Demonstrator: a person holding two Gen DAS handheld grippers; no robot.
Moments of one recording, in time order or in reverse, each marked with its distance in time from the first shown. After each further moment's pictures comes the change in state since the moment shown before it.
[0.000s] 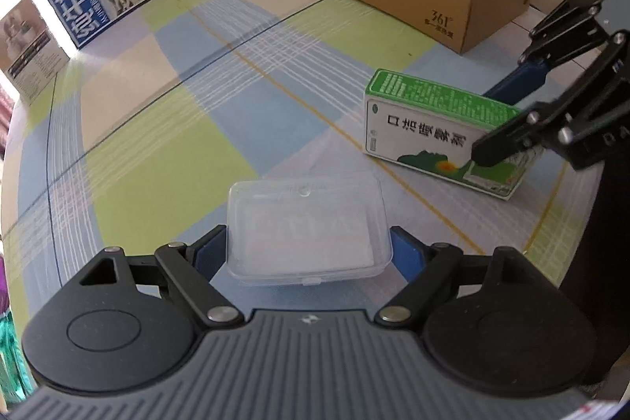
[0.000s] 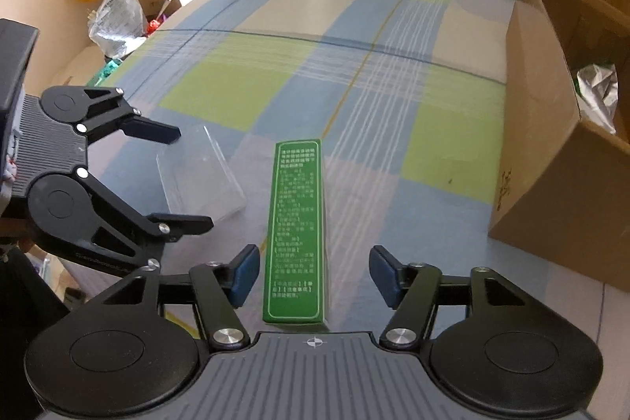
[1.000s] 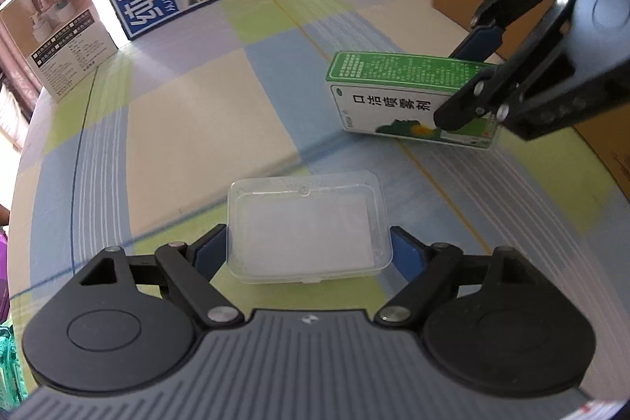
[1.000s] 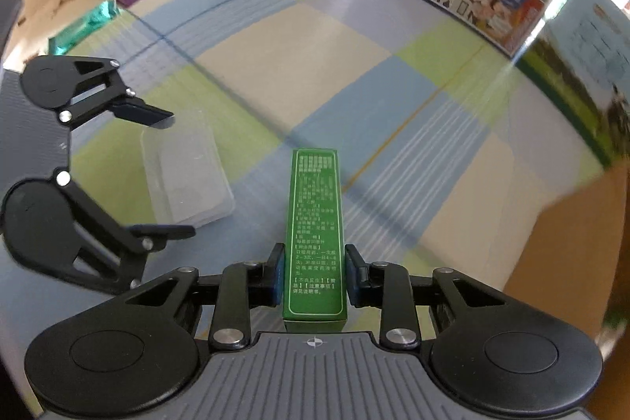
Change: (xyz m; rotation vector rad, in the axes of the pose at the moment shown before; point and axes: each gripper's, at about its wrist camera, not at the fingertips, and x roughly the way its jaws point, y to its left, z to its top) left arm 0.079 0.117 0.092 -0.155 -0.004 0.084; right arm 0.082 -0.029 0.158 -0.323 0.129 -0.040
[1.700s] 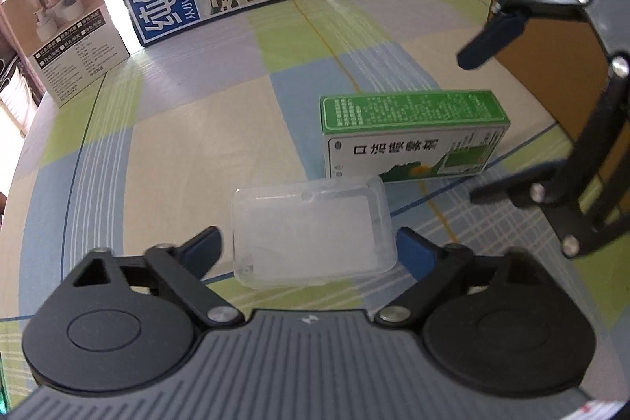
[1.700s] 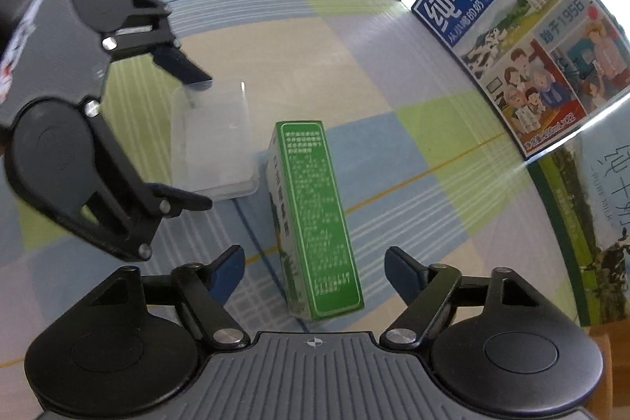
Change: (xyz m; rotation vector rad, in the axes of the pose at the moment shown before) left arm 0.051 0.033 0.037 -0.103 -0.034 0.054; right arm 0.060 -0.043 0.057 -0.386 -0.028 -0.070
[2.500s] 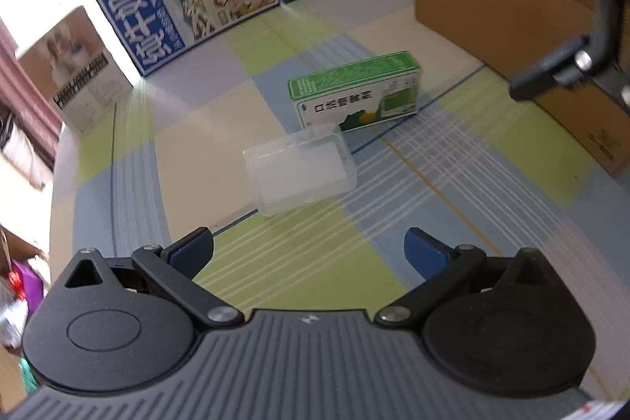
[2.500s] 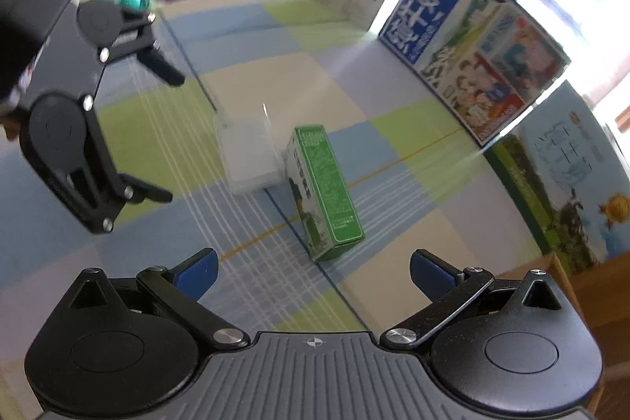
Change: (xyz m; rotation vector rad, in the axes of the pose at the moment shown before) left arm -0.070 -0.010 -0.035 0.161 -0.014 -0.016; right arm -0.081 0.030 -0.035 0.016 -0.066 -0.065
